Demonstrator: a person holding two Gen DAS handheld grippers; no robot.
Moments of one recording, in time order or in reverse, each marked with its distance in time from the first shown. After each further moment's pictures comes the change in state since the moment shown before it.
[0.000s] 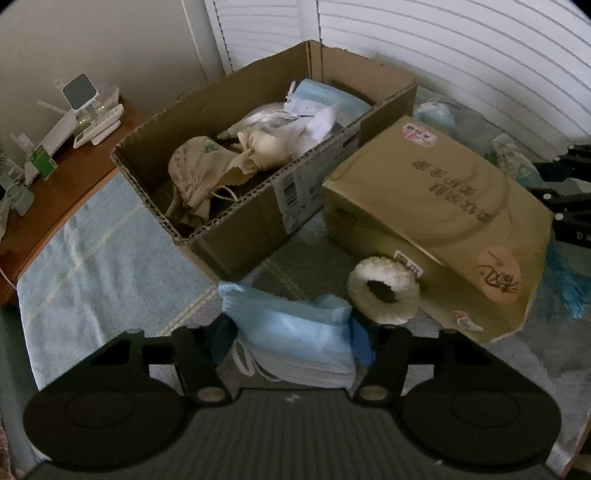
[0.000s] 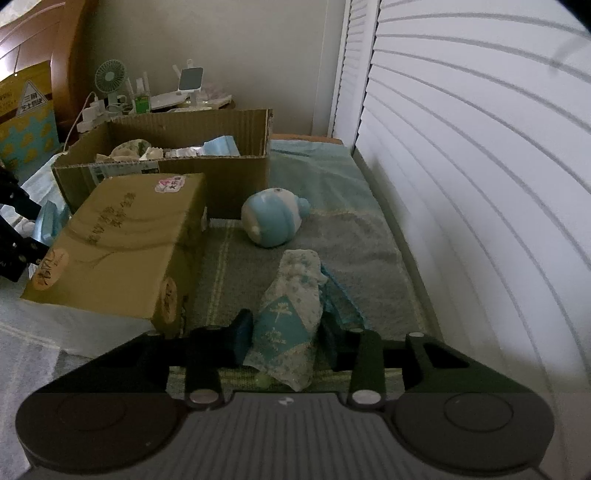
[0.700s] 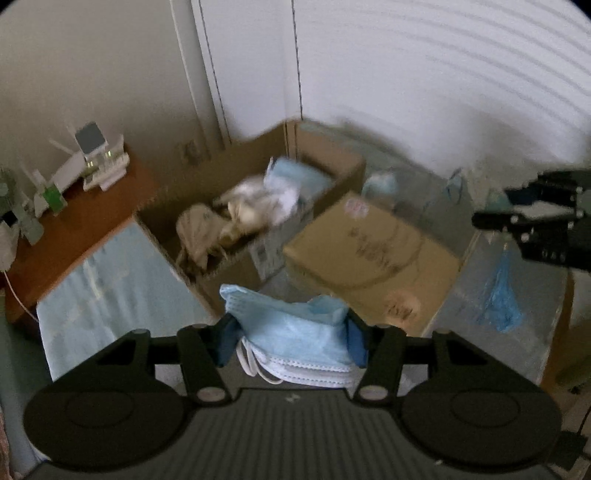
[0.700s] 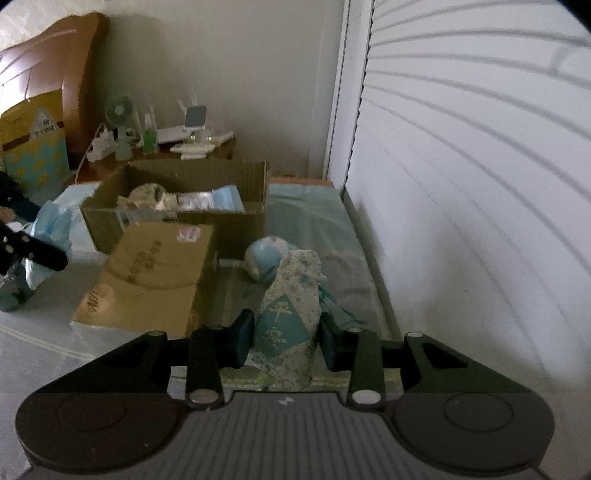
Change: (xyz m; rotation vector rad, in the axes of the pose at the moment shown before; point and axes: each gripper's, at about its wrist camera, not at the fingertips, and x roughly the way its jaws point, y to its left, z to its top) left arm -0.081 -0.016 0.005 -0.010 -0.166 -0.030; right arm -0.062 -0.006 0.010 -0.005 -0.103 0.001
